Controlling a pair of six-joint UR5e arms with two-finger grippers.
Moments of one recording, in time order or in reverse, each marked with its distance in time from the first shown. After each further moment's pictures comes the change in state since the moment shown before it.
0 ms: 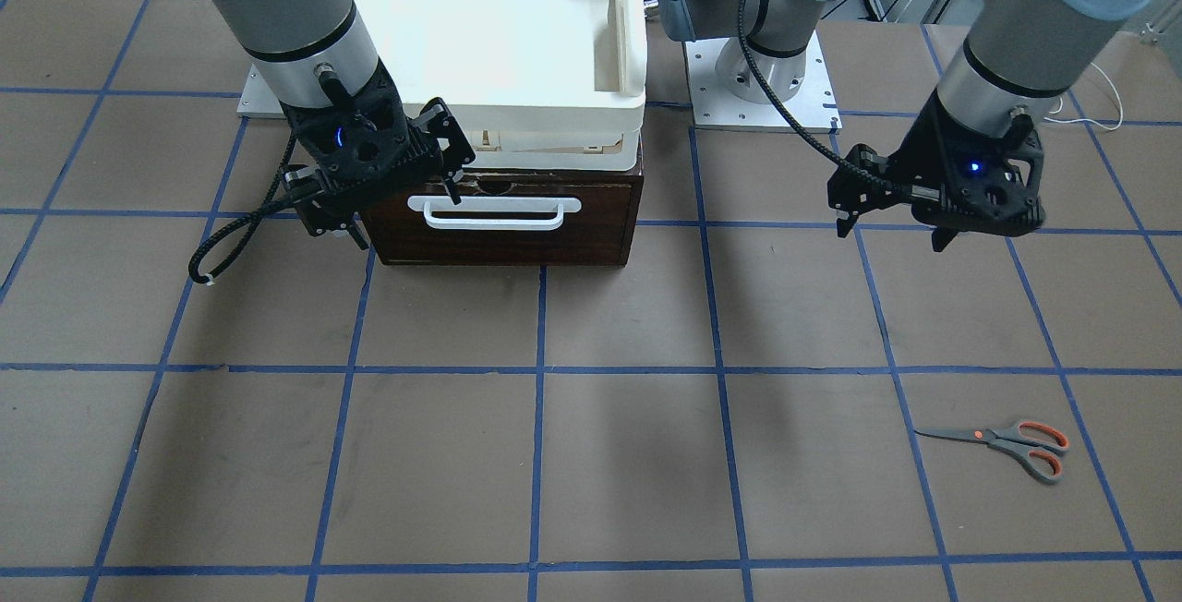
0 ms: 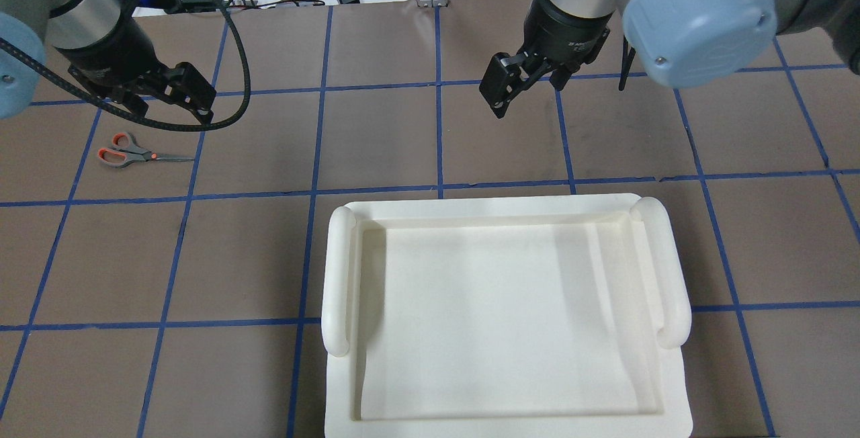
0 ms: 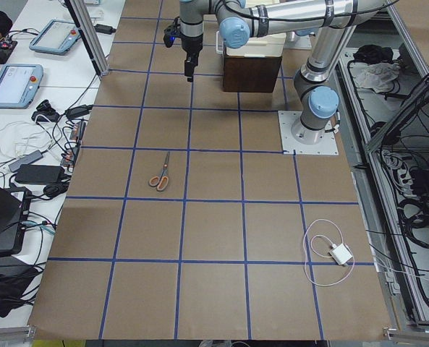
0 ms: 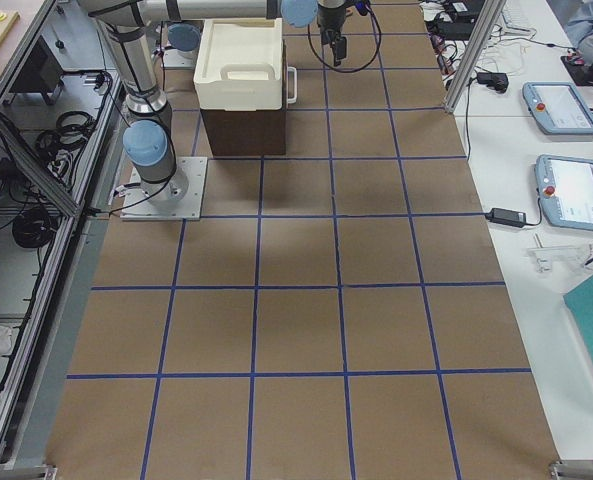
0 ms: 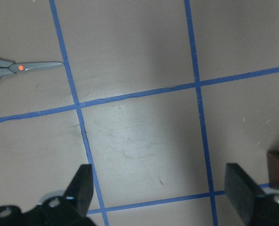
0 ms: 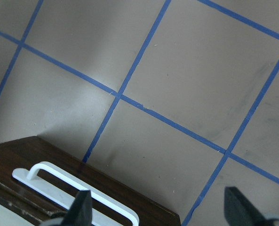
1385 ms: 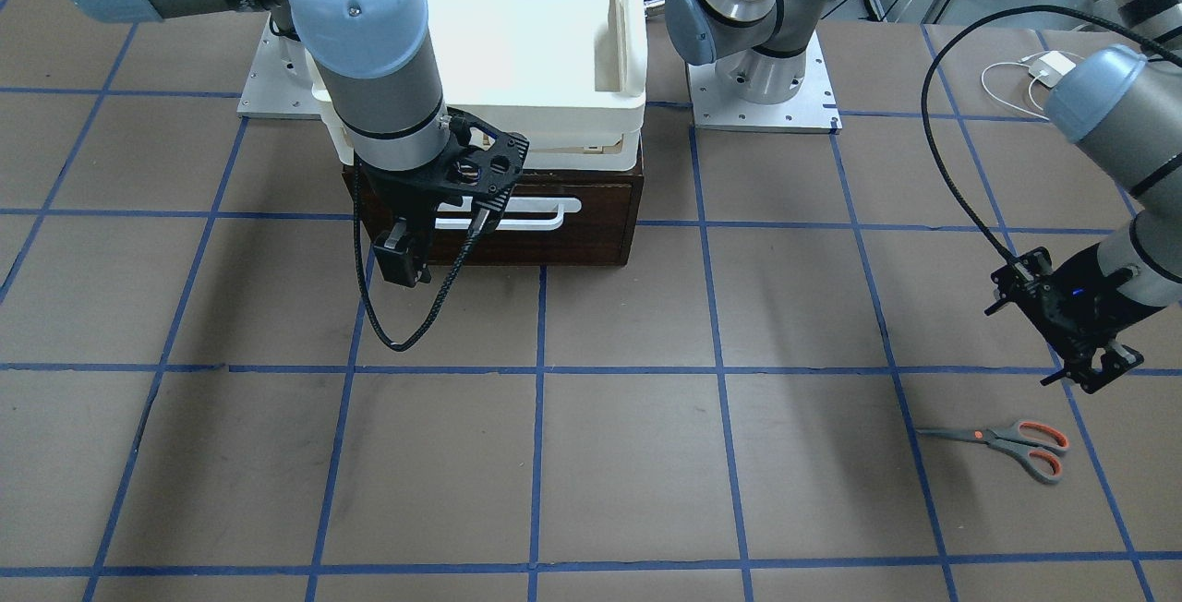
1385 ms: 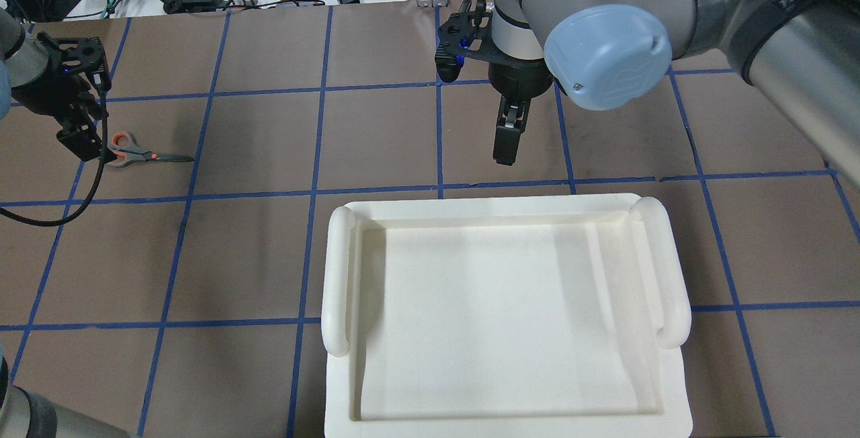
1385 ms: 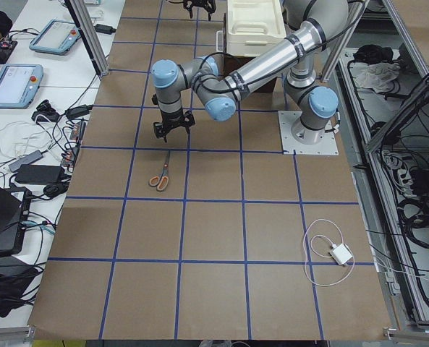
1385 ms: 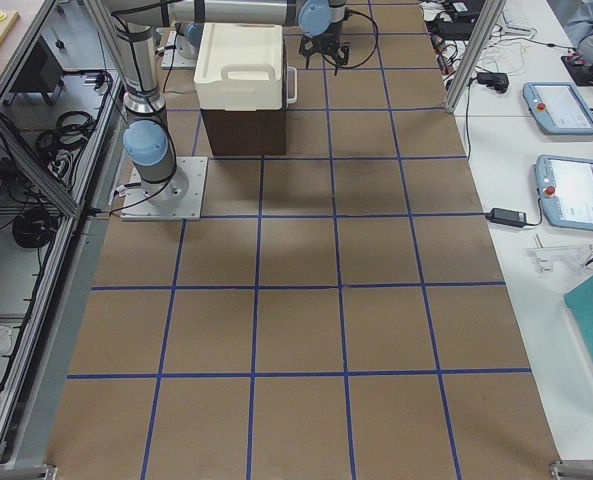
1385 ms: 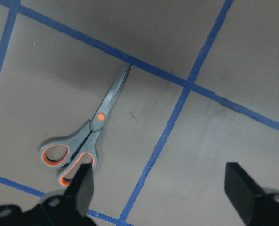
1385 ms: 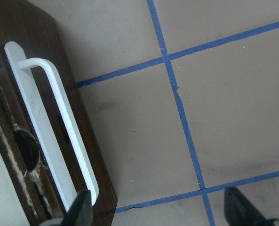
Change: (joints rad) left arm 0.278 -0.290 0.010 0.237 0.018 1.270; right arm 0.088 0.092 0.006 0.030 -0.109 -0.666
